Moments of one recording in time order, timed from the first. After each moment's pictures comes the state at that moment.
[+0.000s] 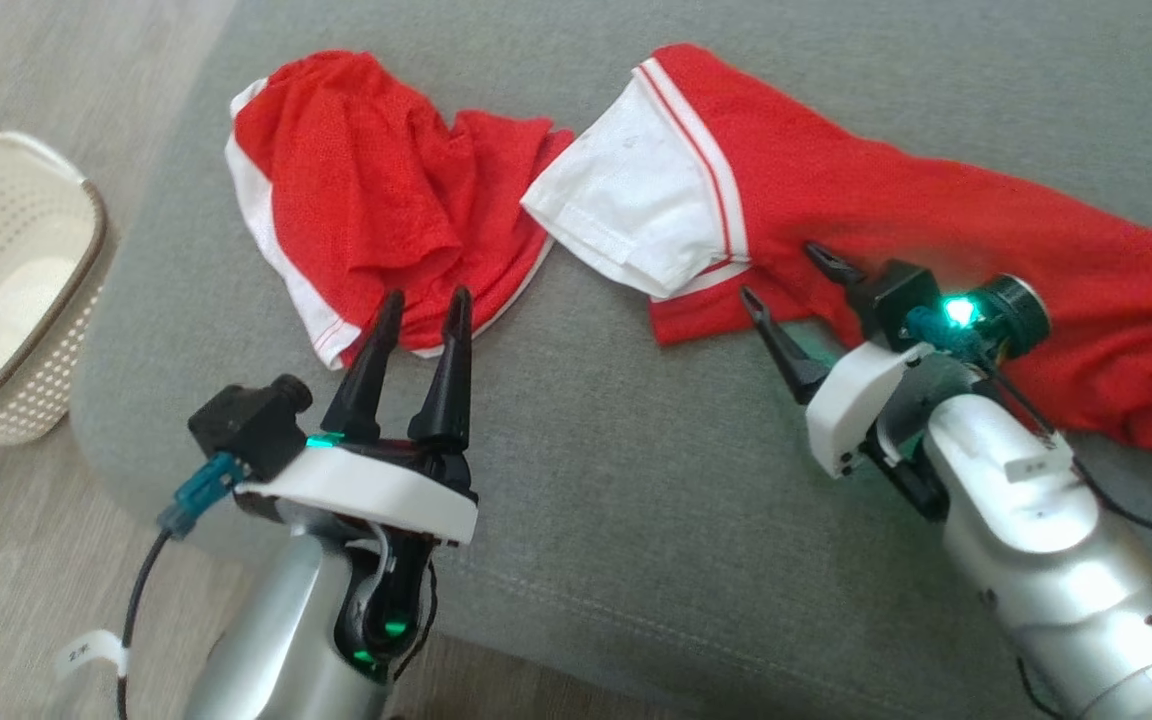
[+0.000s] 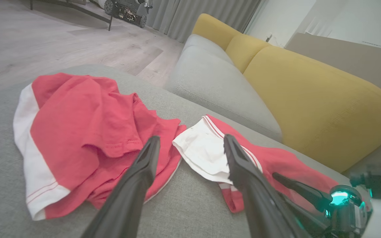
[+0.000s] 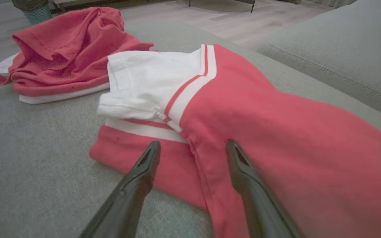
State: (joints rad) left arm -0.24 0.04 -0.38 0.20 -0.57 -0.03 -0.26; right arm -0.61 -0.22 0.57 0.68 0.18 0.13 -0.07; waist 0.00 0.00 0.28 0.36
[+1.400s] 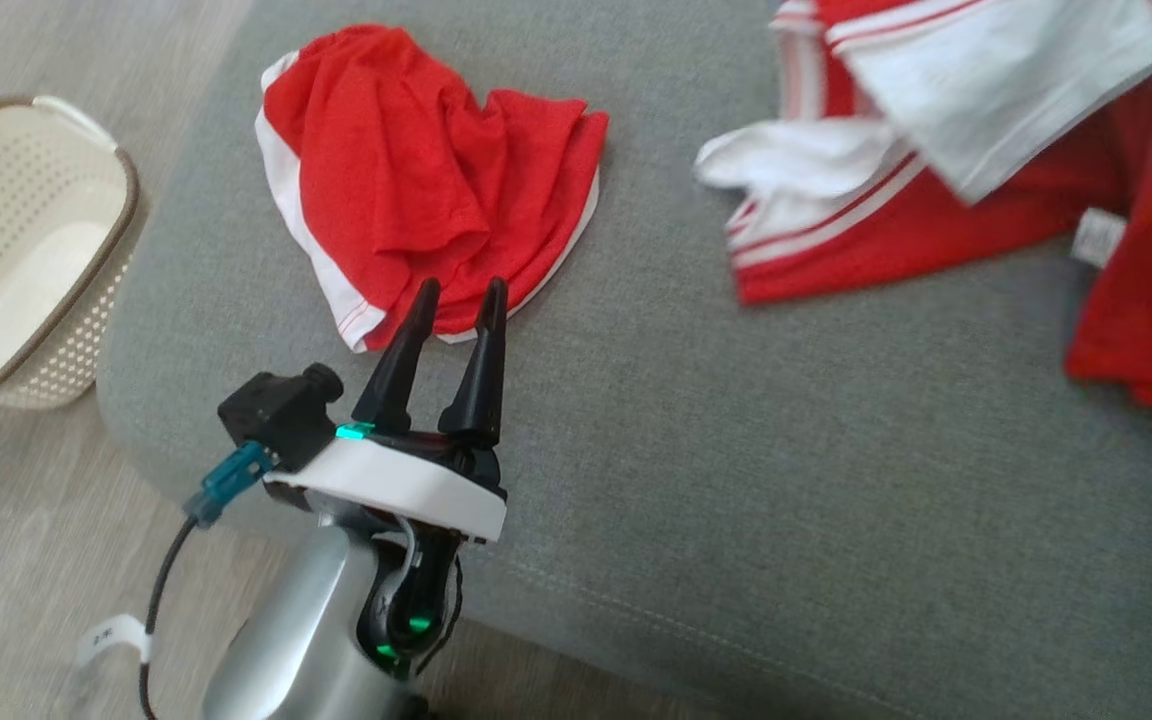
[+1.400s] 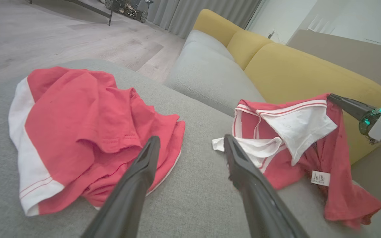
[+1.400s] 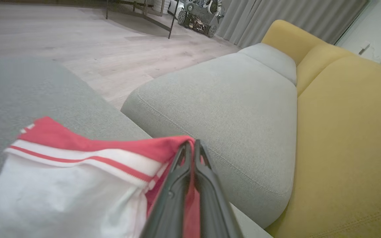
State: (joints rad) left arm -0.27 0.04 -0.44 0.18 -0.60 0.00 -0.26; right arm -1.03 -0.59 0.53 0.70 0.27 0.13 0.11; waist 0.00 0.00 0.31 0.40
